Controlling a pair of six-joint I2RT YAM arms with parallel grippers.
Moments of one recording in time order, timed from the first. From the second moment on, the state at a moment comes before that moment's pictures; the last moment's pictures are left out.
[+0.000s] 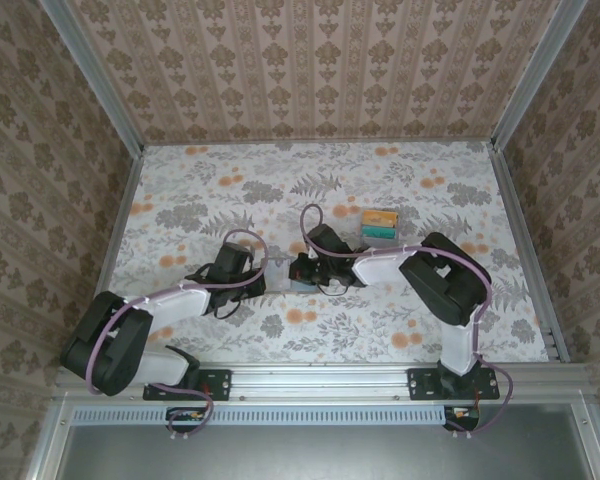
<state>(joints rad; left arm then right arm) -0.56 1.33 0.45 -0.06 0.13 -0.61 0.74 1.90 0.96 0.14 -0.32 0.94</state>
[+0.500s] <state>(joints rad) -0.56 1.32 0.45 -0.08 0.13 -0.61 0.66 1.62 0.82 0.04 -0.27 0.87</state>
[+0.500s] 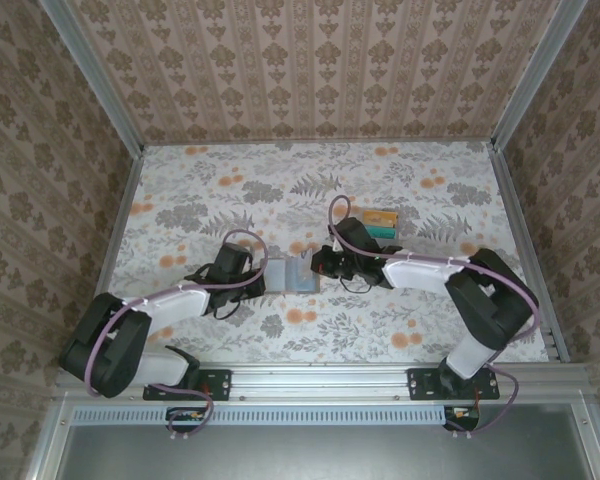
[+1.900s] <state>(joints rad) -0.58 0.84 0.32 -0.10 0.19 -0.61 0.62 1.21 0.86 -0.59 0.32 -0.80</state>
